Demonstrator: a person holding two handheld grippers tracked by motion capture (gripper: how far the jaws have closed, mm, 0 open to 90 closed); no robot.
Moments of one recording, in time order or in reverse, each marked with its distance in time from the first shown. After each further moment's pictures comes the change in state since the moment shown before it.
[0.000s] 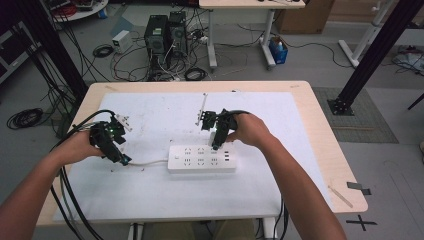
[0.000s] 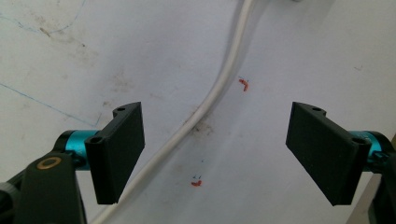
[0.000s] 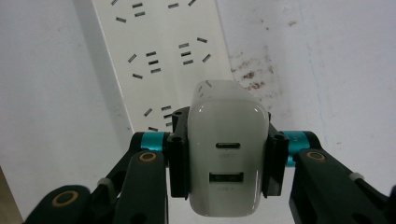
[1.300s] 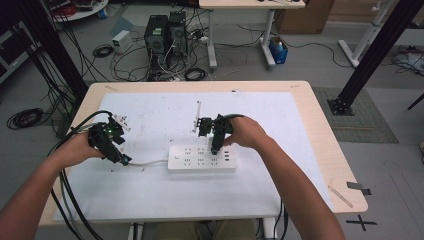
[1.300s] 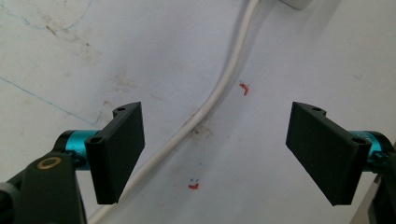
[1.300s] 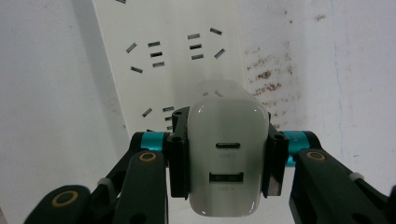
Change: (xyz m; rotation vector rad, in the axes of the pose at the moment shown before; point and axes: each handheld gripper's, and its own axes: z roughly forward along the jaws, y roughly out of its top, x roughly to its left) left arm -0.002 -0.005 0.001 -0.051 0.014 -0.053; right arm 0.003 0.006 0.022 0.062 0.016 -0.068
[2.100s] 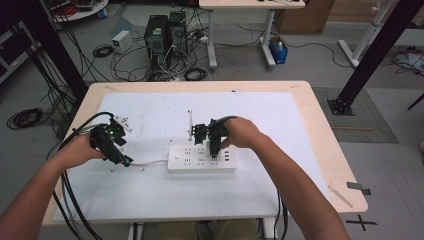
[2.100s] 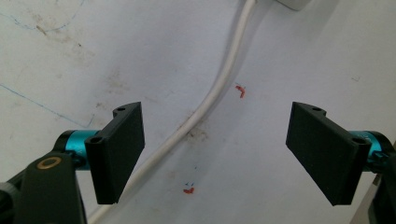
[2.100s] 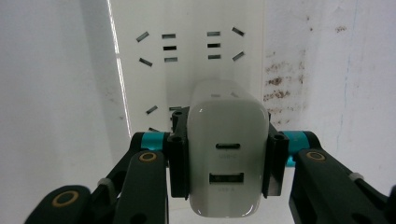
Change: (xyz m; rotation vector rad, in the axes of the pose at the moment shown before) left arm -0.003 0.001 0.003 -0.001 -0.009 0.004; right arm 0.013 0.014 0.011 0.100 -0.052 -0.156
